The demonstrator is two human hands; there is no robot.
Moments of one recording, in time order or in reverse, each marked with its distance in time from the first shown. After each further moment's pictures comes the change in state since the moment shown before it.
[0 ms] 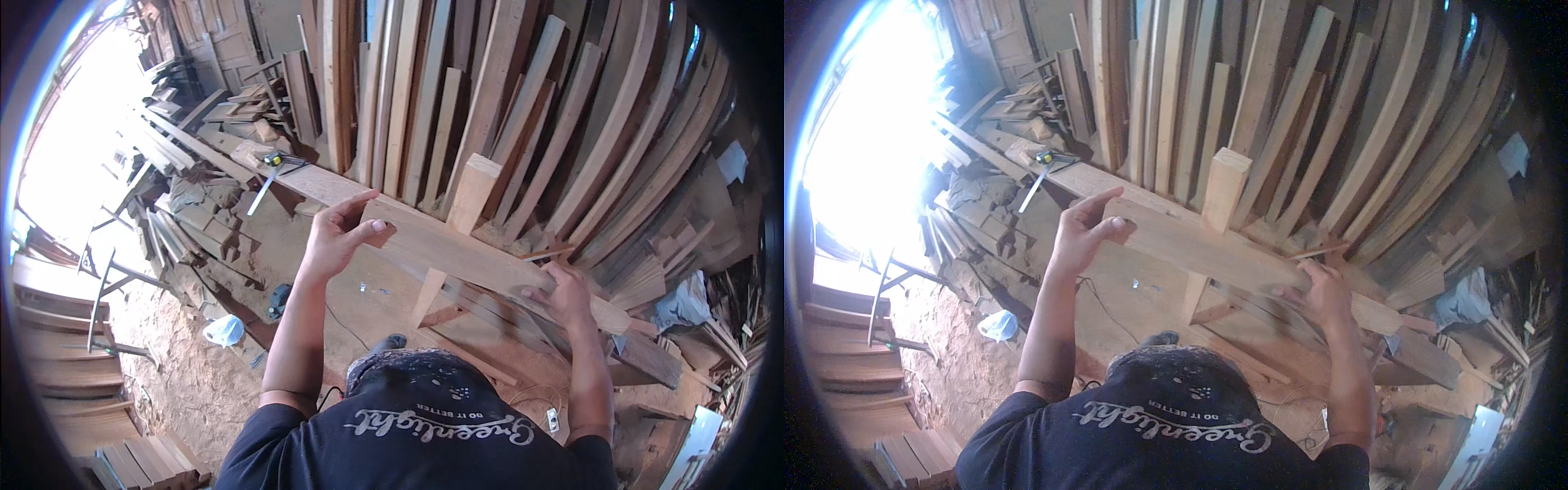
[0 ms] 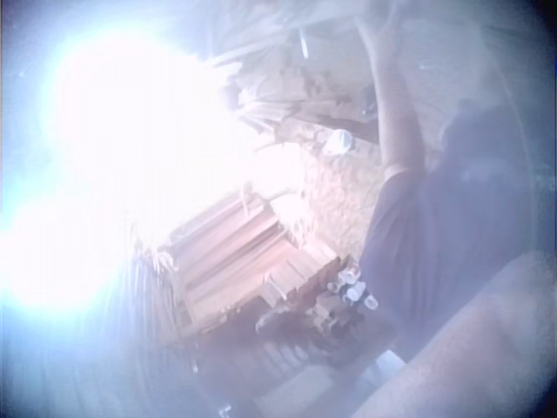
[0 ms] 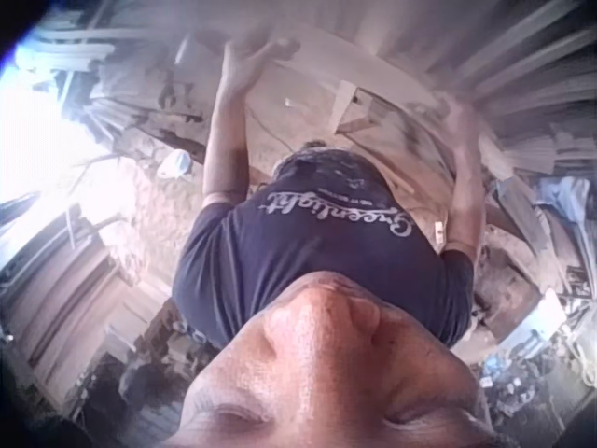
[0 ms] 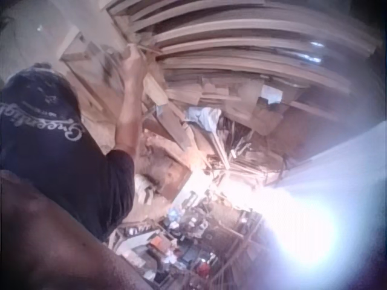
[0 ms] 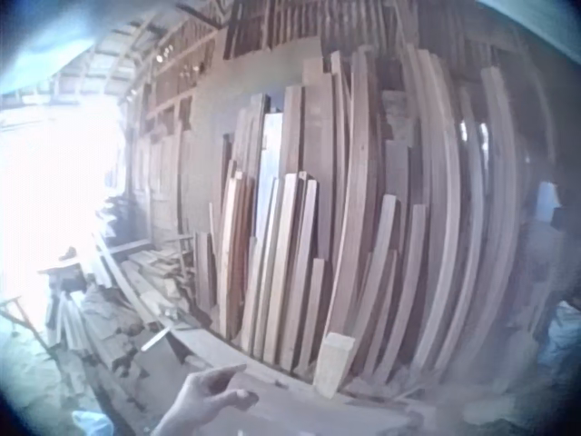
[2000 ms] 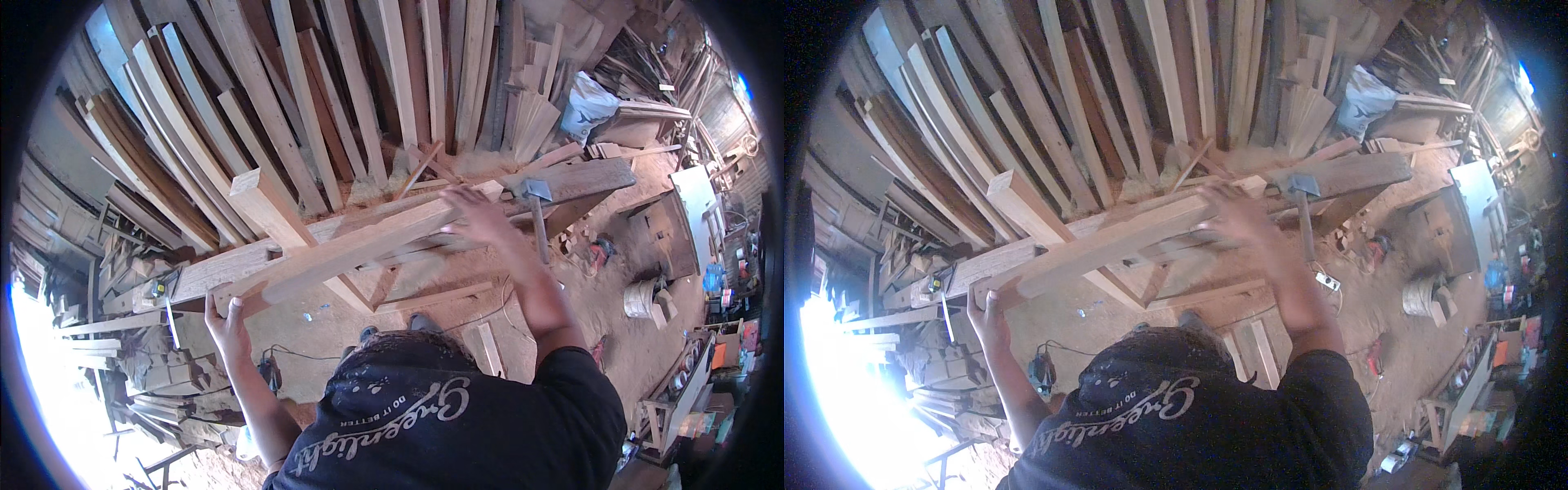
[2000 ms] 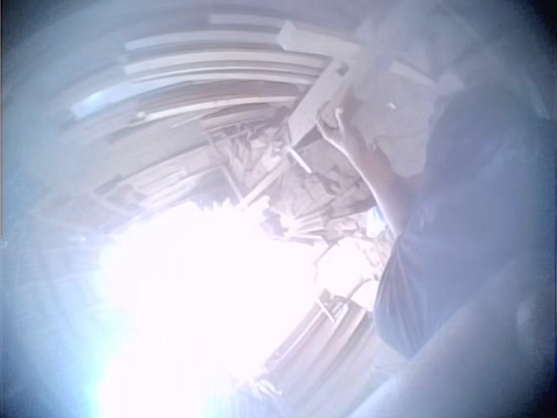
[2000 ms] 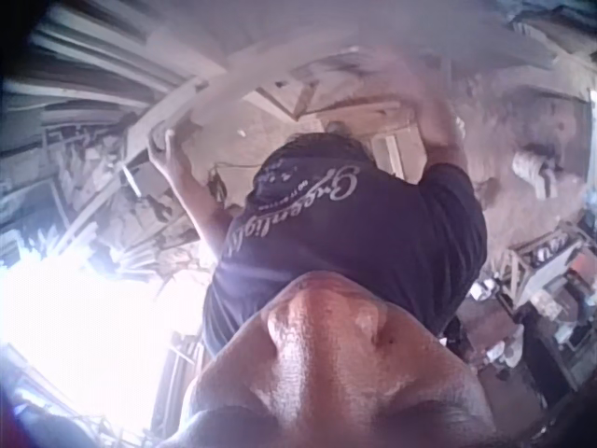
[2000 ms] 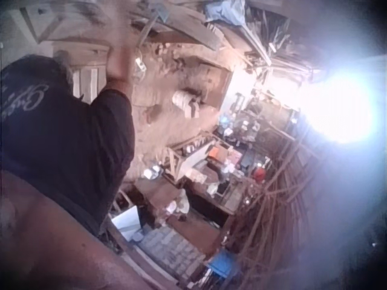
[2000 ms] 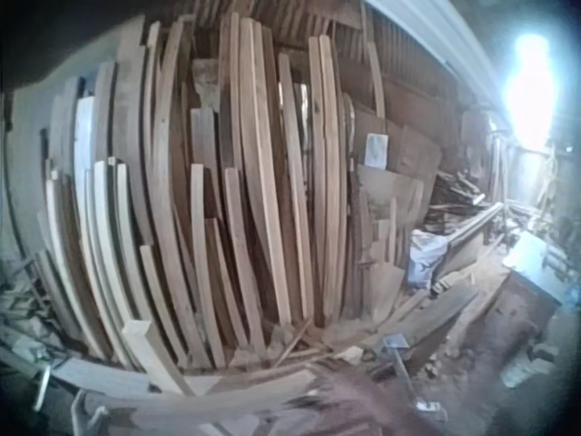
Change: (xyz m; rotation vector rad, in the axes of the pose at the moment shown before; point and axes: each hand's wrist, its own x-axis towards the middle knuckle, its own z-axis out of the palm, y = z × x) left_hand 0.006 -0.084 0.011 0.071 0.038 0.037; right_hand -0.089 0.159 0.076 -0.109 -0.033 0.276
